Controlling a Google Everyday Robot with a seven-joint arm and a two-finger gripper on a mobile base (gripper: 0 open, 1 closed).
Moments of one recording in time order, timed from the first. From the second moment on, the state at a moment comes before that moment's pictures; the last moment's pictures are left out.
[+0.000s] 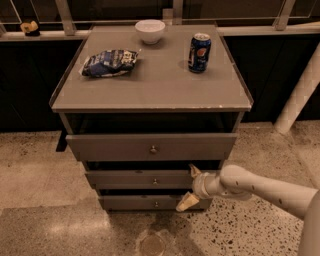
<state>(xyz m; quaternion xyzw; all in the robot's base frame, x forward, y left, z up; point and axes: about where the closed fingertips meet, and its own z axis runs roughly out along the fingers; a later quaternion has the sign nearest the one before) 0.585 -0.121 0.405 -0.55 0.74 0.16 0.35</state>
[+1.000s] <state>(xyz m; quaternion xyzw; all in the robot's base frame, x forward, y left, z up) 0.608 -0.112 0.398 -0.53 0.76 0.15 0.36</state>
